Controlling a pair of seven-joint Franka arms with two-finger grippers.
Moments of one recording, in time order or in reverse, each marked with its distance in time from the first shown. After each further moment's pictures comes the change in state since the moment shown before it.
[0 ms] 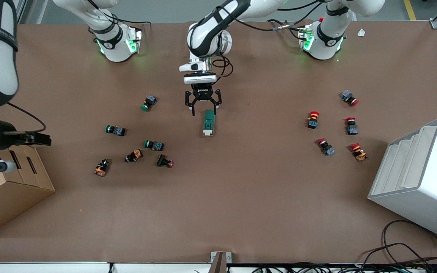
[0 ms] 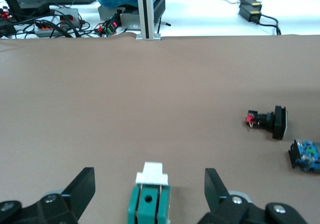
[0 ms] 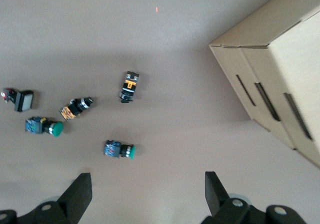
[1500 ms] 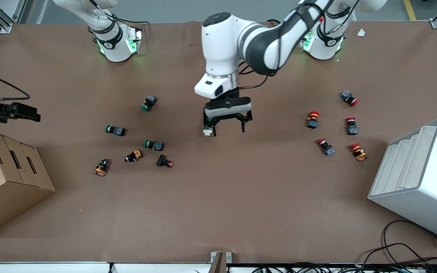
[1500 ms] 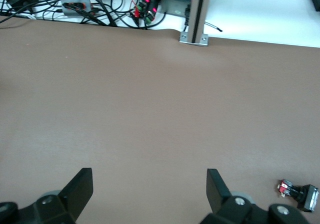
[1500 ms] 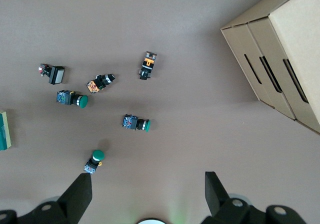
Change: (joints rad) left arm 0.345 -0.210 0.002 0.220 -0.779 0.051 0.881; right arm -0.007 -0.141 0.022 -0.019 0.055 -0.125 0.011
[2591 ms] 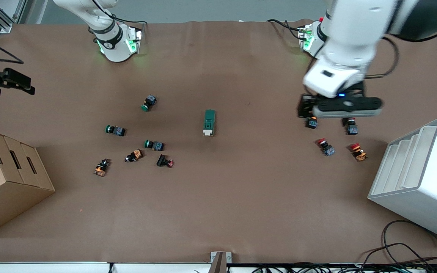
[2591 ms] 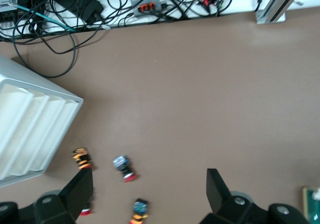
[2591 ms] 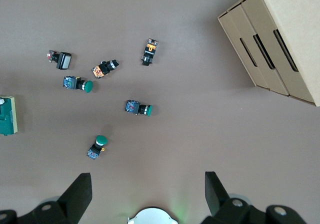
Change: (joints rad) left arm 0.411 -0.301 0.011 0.035 -0.430 -0.333 0.882; right arm 0.000 -0.239 0.001 -0.213 0.000 0.026 0.000
